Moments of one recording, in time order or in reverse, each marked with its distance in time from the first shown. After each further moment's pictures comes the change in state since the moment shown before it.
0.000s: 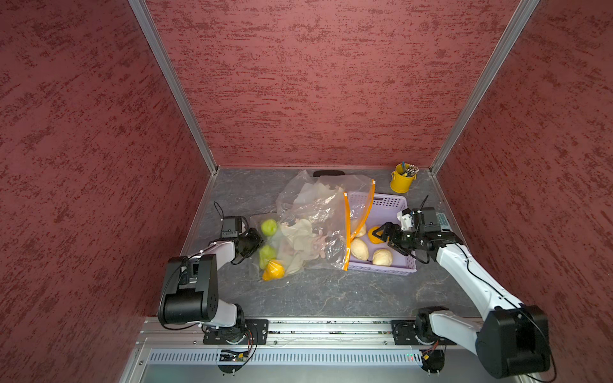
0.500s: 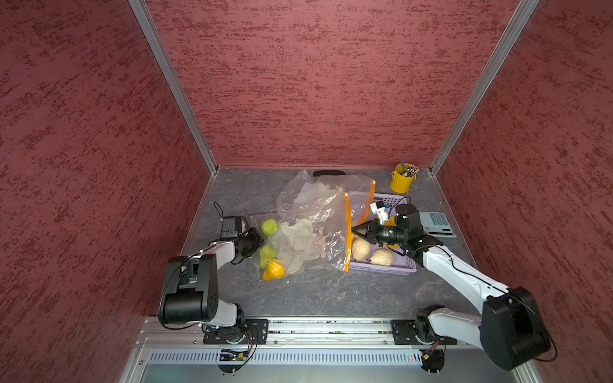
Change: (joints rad) left arm 0.000 -0.003 -0.004 0.013 0.025 -0.010; right arm 0.243 0.101 -0.076 0.593 -0.279 0.311
